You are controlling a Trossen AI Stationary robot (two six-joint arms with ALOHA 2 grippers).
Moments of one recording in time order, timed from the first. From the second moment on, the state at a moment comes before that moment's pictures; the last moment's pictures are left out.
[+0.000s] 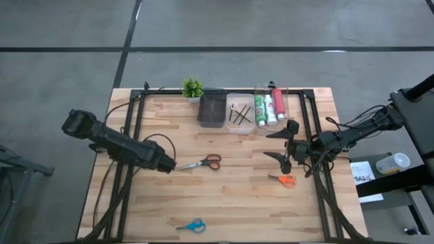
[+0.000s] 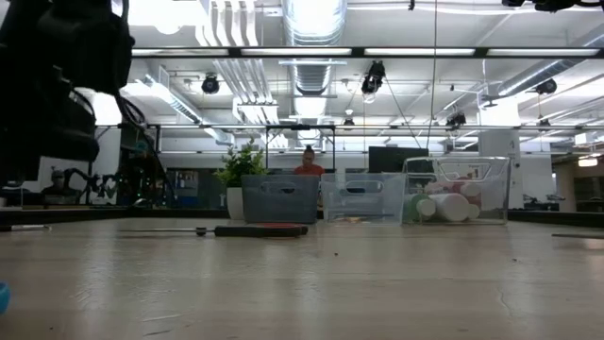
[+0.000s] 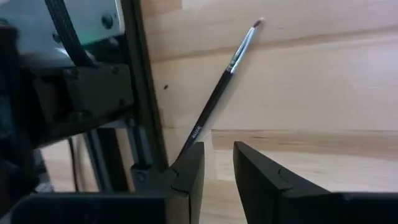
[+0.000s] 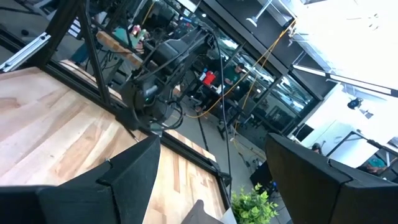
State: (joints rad) left arm -0.30 1.41 0.72 -1.26 0.03 -1.73; right arm 0.39 0.72 0.42 0.39 0.45 -0.66
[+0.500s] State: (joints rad) left arm -0.29 1.49 0.71 -1.23 -0.07 -2.48; right arm 0.39 0.72 0.42 0.39 0.45 -0.66
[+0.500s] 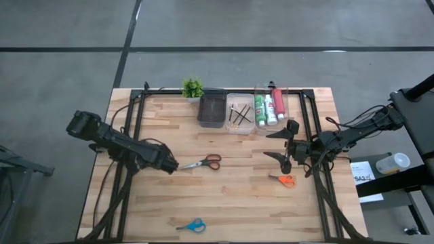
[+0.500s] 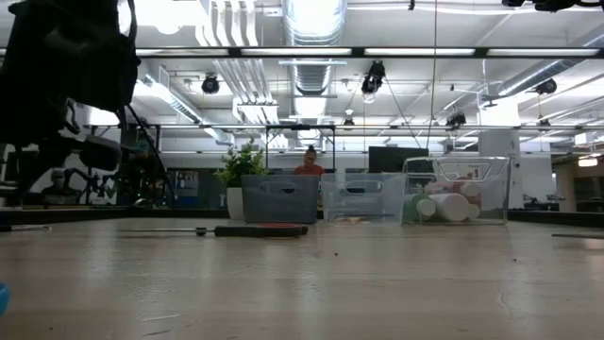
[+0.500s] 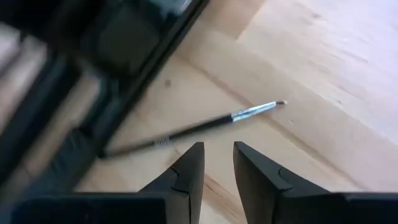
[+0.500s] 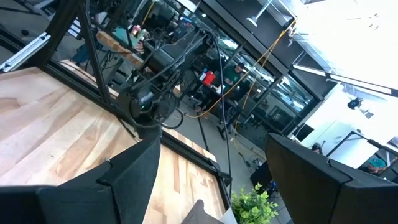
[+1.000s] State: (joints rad) left arm -0.29 1.68 0.71 -1.22 -0.12 -2.70; right arm 0.39 0.72 0.42 0.39 0.45 -0.66
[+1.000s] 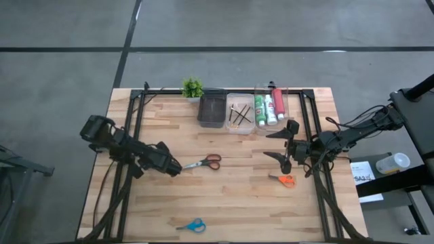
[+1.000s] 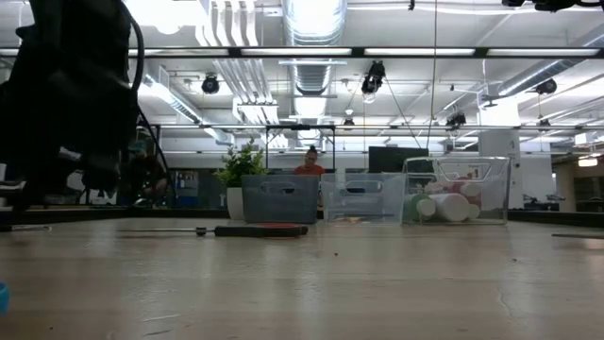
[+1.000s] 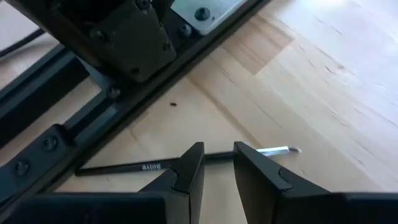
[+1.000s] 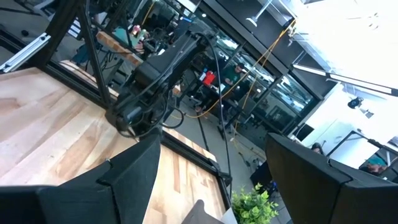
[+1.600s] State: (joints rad) left arm -0.29 1.79 0.71 -1.19 -0.11 -2.76; right arm 0.39 0.72 0.42 0.39 0.45 -0.66
